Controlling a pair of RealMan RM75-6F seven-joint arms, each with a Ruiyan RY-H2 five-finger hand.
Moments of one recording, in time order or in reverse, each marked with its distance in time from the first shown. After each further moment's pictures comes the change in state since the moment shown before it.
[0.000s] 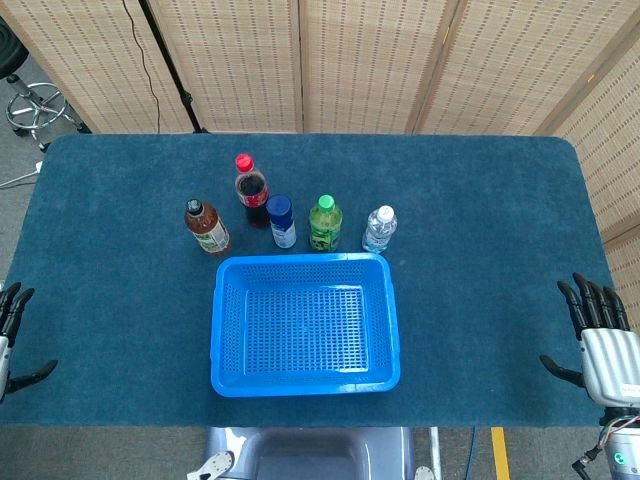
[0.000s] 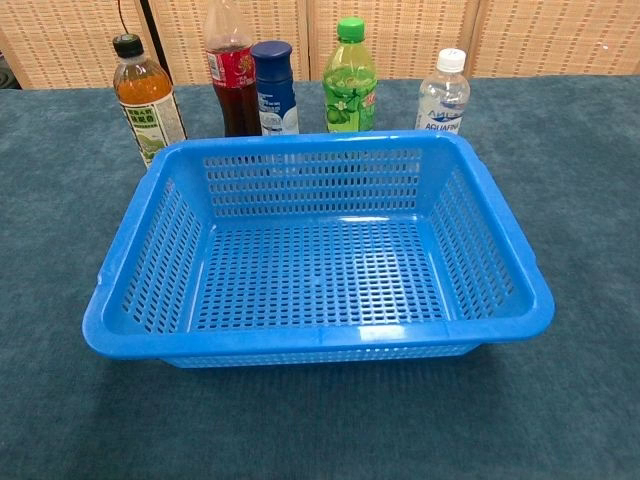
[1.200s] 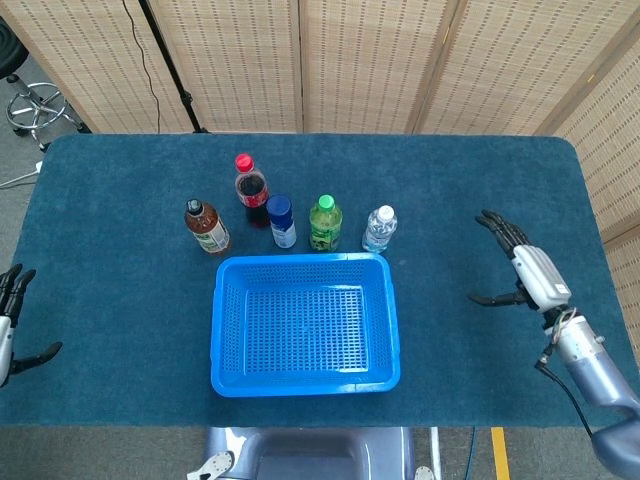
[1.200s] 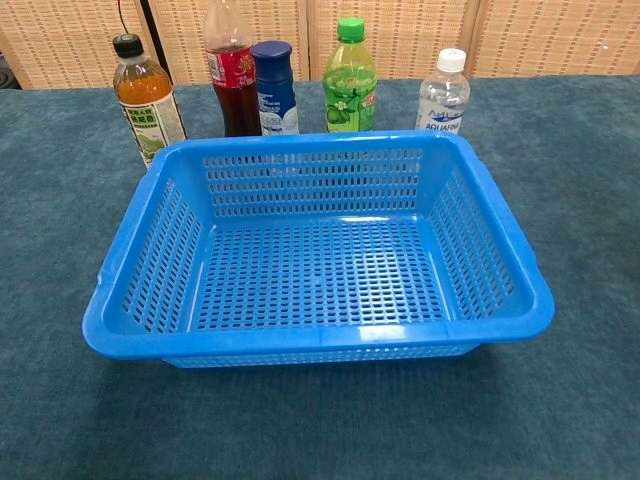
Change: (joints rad) left arm -0.048 0.029 -0.056 -0.089 -0.071 -0.048 0.063; right arm 0.423 -0.053 0.122 0.287 -0.017 -0.478 0.838
